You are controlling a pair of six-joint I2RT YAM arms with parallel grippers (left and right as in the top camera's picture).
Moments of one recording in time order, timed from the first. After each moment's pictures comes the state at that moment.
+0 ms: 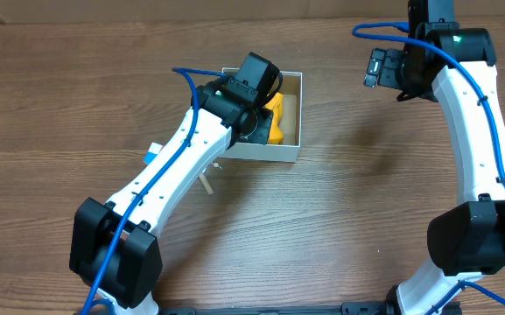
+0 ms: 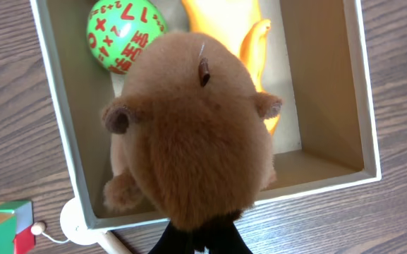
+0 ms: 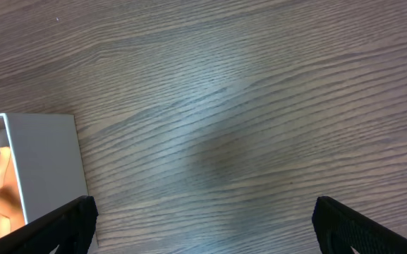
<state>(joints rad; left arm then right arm) -0.56 1.85 1.62 -0.95 -0.08 -0.31 0.03 1.87 1.90 -1.19 0.08 0.28</state>
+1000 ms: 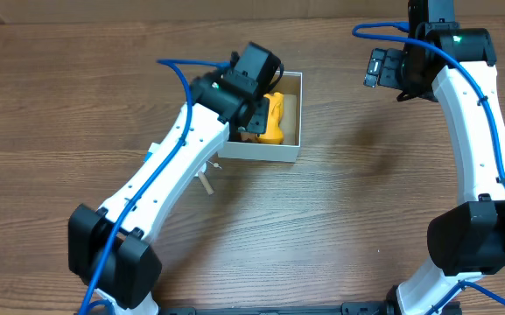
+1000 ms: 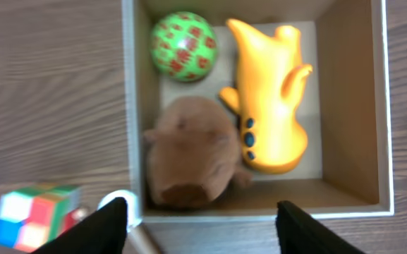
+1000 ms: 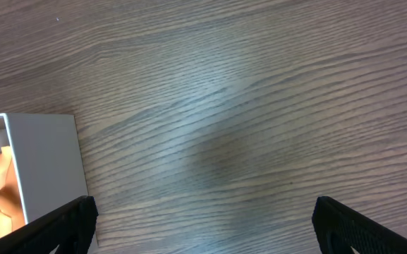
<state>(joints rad) -0.56 1.84 1.74 -1.06 -0.22 -0.39 0.03 1.87 1.90 -1.19 0.08 0.28</state>
